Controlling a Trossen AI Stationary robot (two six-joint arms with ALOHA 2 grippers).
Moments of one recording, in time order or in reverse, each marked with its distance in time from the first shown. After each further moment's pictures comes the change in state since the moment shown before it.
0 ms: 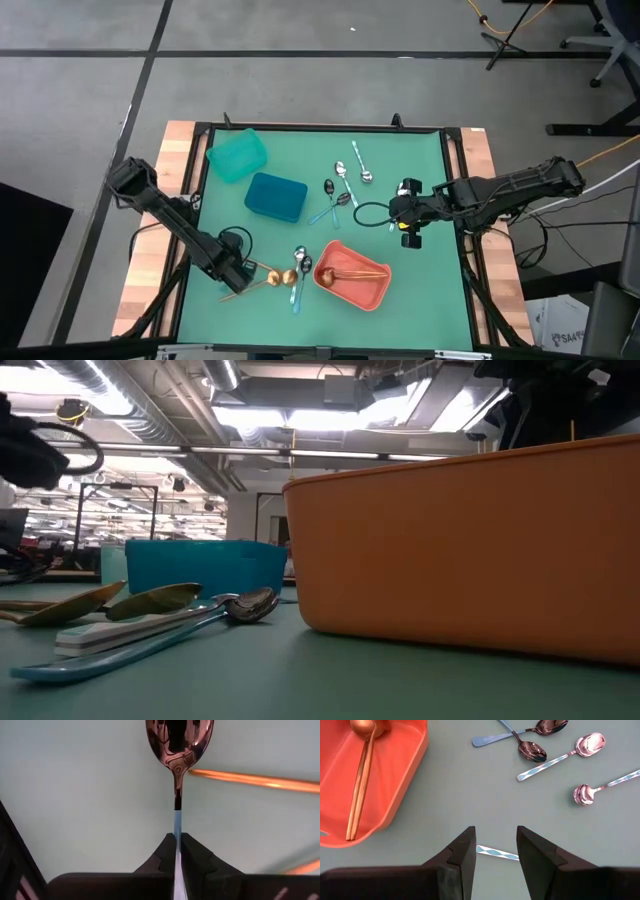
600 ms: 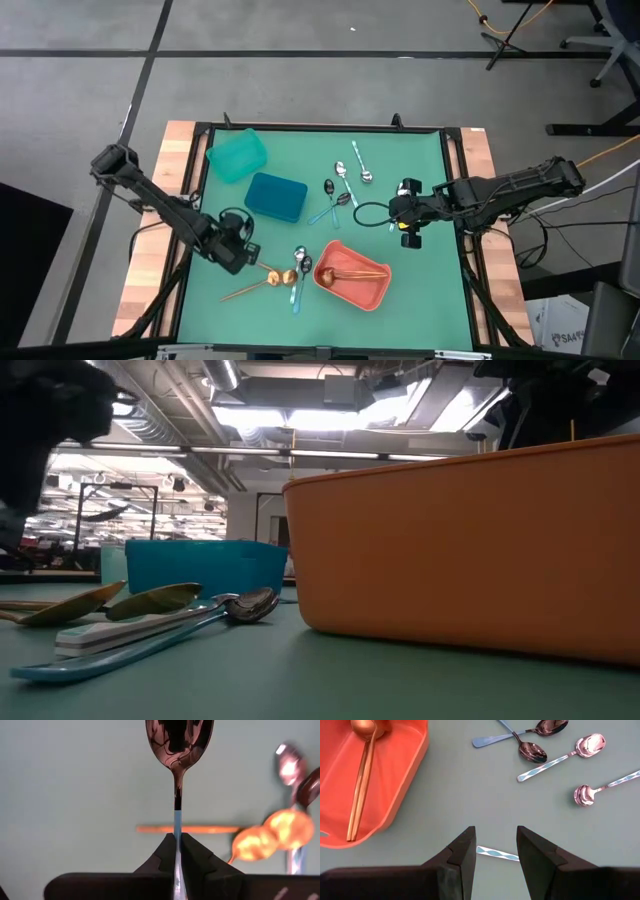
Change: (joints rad) left arm 0.106 -0.246 0.003 -0.033 -0.235 0.170; right arm 0.000 0.000 0.000 0.003 0.000 0.000
